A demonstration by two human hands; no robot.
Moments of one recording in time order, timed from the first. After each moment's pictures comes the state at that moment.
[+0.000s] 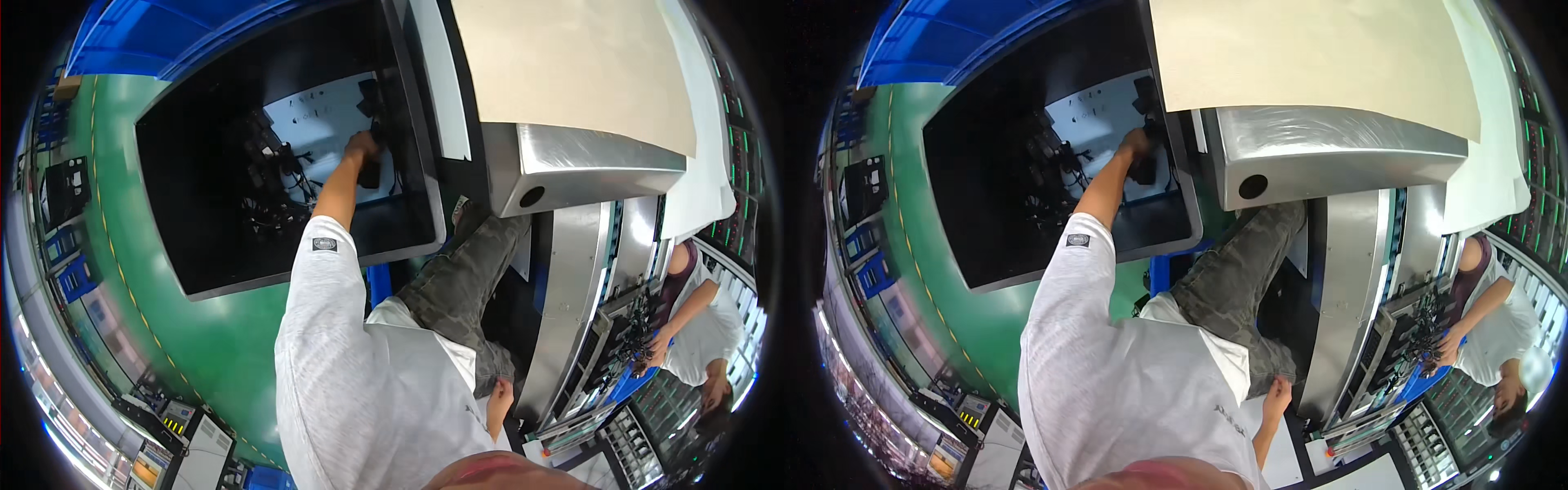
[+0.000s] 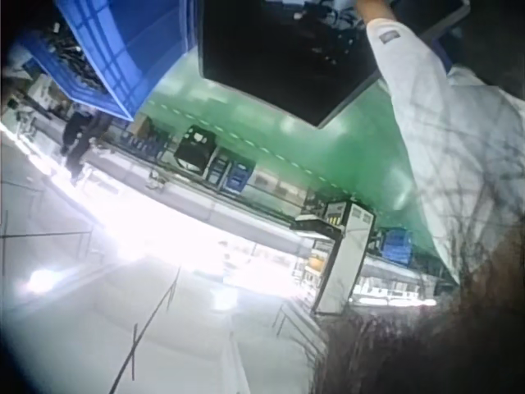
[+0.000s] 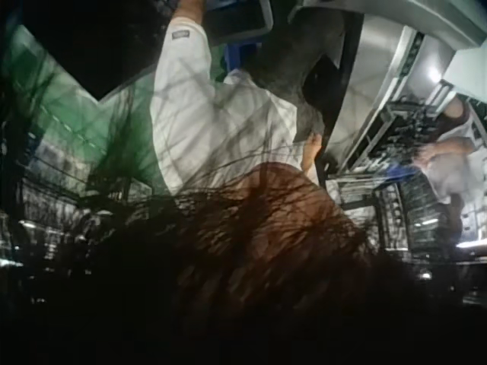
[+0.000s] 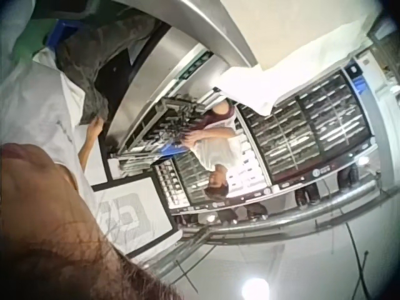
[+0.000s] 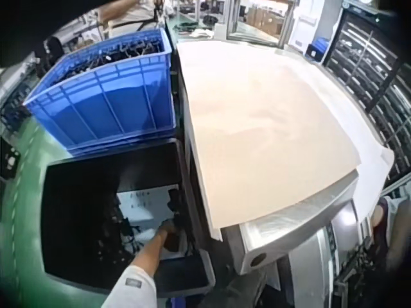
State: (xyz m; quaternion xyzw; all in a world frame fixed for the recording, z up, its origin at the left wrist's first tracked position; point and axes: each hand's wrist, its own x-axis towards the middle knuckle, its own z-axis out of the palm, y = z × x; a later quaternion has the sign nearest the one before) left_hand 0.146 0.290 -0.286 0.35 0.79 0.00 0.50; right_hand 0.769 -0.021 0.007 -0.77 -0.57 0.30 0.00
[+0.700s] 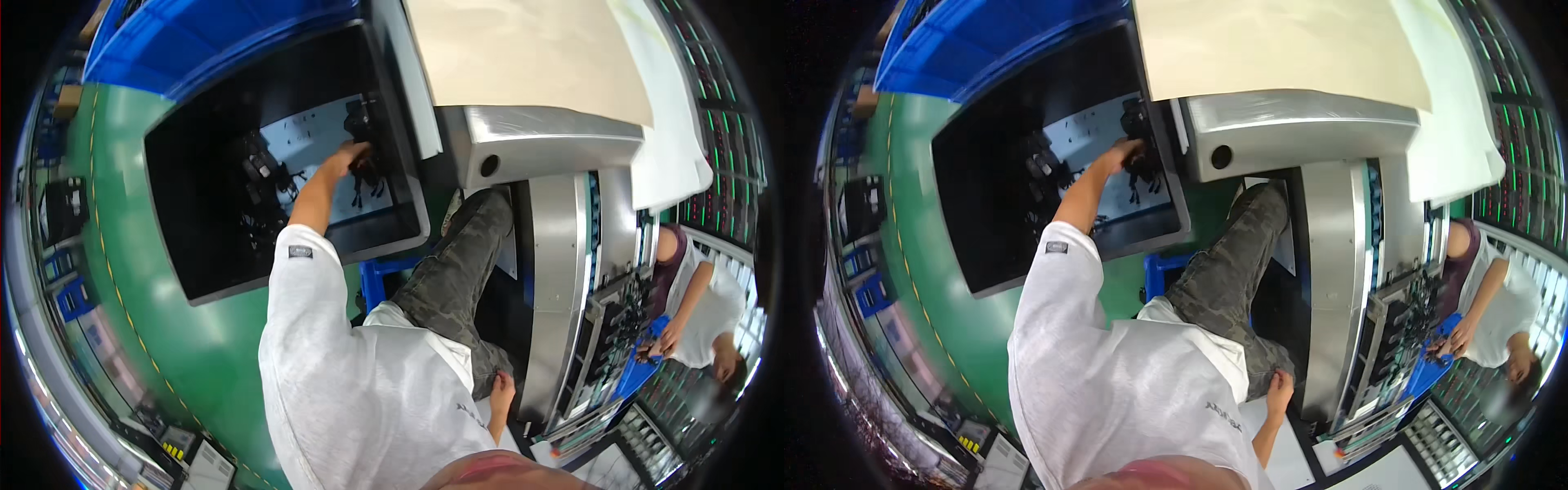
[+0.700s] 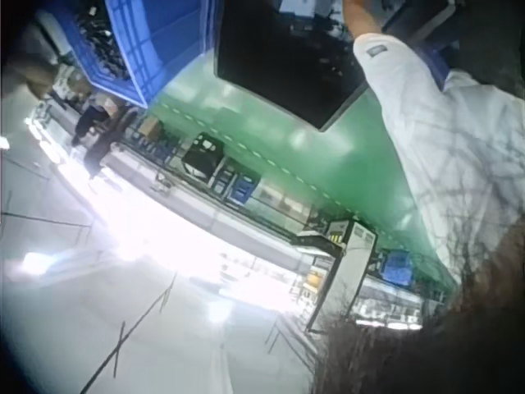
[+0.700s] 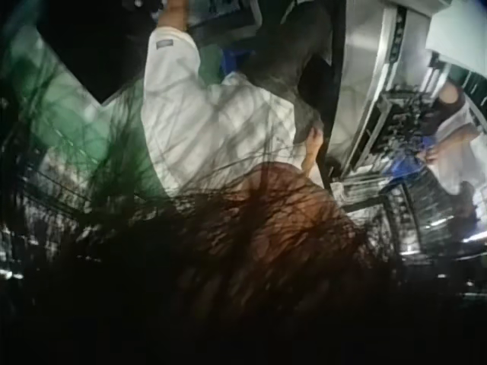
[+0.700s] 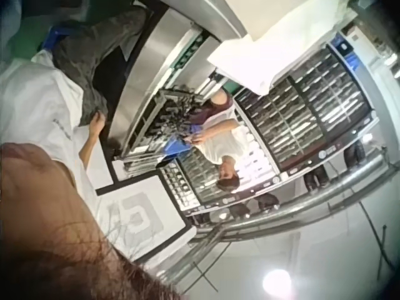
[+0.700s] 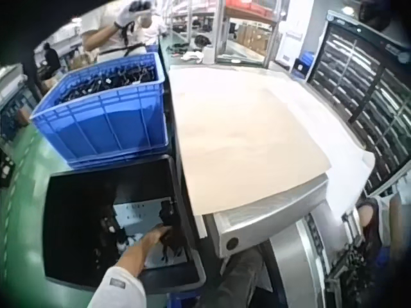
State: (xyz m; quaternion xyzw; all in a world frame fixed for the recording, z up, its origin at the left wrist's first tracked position) left_hand 0.153 0.308 -0.244 0.13 0.66 0.36 0.65; right_hand 0.774 -0.017 -0.006 -0.77 -0.57 0.28 0.03
